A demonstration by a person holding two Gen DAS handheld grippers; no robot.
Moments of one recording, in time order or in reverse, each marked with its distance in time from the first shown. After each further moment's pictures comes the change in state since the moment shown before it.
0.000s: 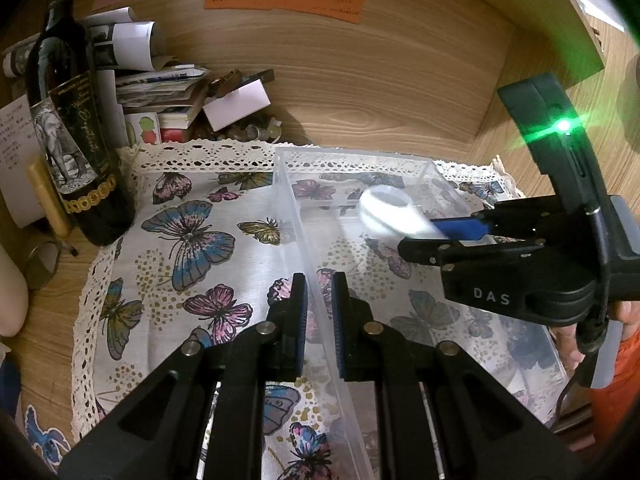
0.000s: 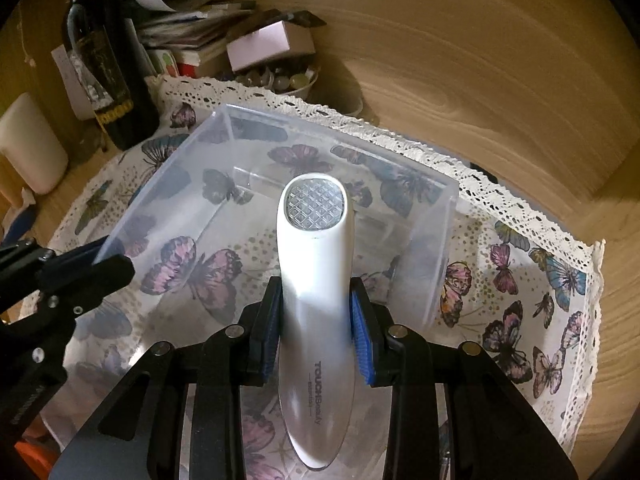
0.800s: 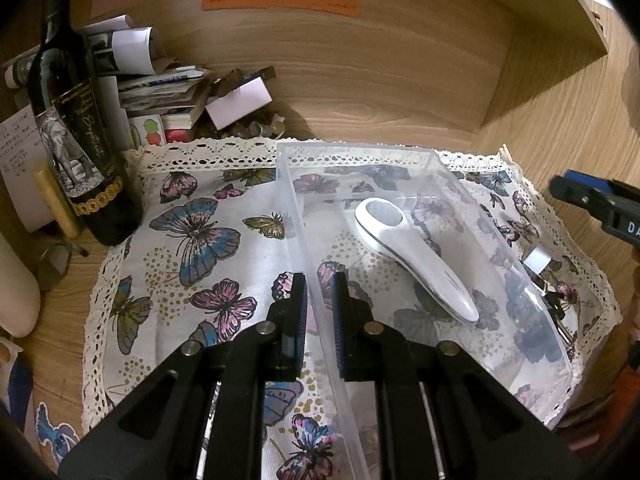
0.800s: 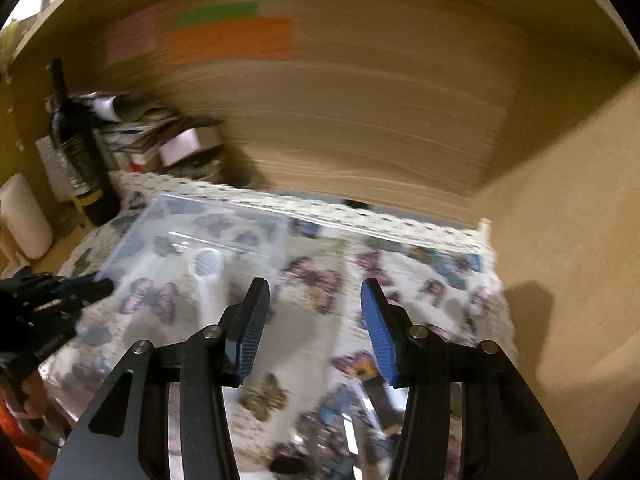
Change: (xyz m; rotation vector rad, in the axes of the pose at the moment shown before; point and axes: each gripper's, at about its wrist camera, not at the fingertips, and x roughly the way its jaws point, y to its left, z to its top) left arm -0.002 -0.007 -0.002 0.027 0.022 0.047; right arm -0.103 -0.079 -0.055 0.210 -0.264 -0.189
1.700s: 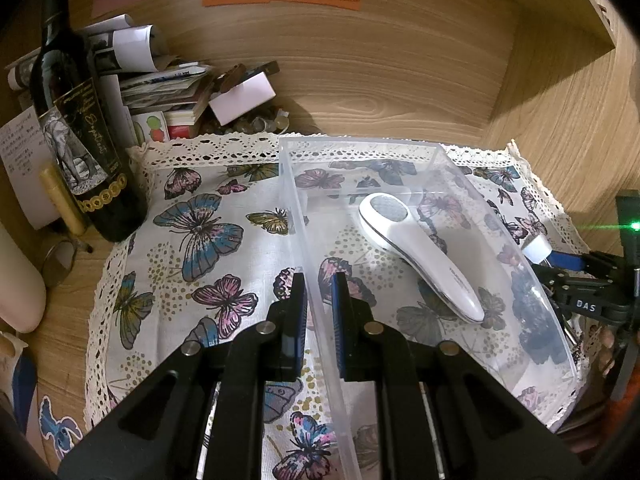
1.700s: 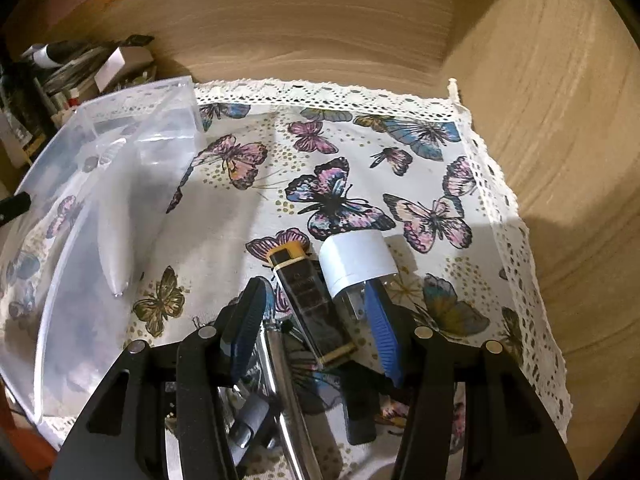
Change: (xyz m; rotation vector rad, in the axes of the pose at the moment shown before) left arm 0.004 -0.005 0.001 0.001 0.020 0.034; right arm 0.058 -0.037 -0.074 0.073 0.231 -0.008
